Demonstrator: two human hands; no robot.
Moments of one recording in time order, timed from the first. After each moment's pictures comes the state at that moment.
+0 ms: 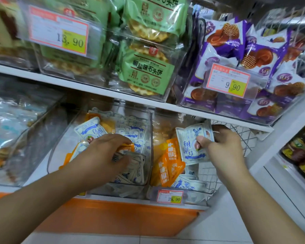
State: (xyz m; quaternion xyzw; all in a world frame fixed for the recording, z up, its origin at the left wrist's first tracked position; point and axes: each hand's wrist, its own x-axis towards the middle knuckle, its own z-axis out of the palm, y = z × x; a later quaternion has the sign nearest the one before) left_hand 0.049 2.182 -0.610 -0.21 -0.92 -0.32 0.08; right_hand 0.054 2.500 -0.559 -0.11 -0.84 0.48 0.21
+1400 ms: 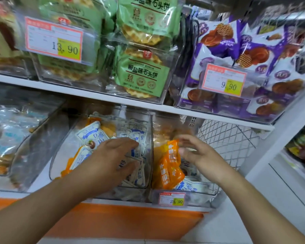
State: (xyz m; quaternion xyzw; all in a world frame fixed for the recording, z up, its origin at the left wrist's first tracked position) left_hand 0.052 2.194 -0.607 -0.25 -0.93 -0.26 0.07; right_hand 0.055 2.495 -0.575 0.03 -0.90 0.43 -0.02
